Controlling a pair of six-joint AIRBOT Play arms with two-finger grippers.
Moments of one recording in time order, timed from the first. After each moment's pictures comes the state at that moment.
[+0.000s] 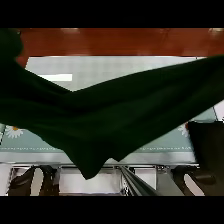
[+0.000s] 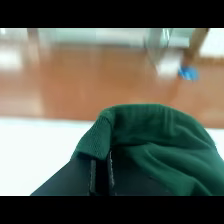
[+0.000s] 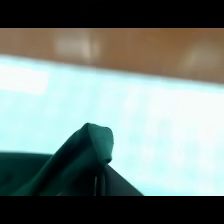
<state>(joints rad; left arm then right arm) 0.48 -0.51 1.27 0.91 -1.18 -1.32 0.04 -0.70 1.53 -1.39 1.43 1.53</state>
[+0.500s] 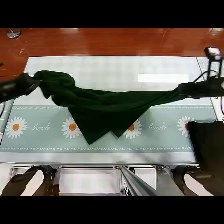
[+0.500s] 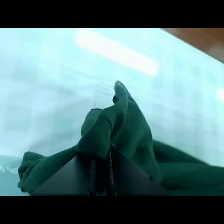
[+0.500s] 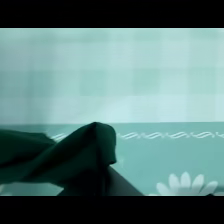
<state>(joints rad) 0.25 -0.85 0.83 0.79 -0.86 -1.34 0.01 -1.03 1.02 -1.56 1.08 1.69</state>
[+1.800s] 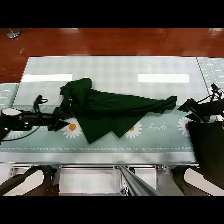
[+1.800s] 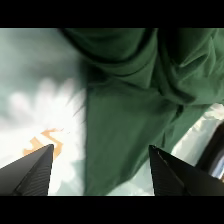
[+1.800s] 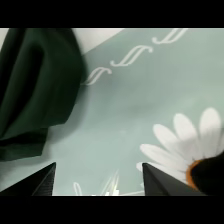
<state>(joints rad) 0.23 -1.17 0.47 0.58 -1.04 -1.20 -0.45 -1.20 0.78 -1.11 1.08 1.49</state>
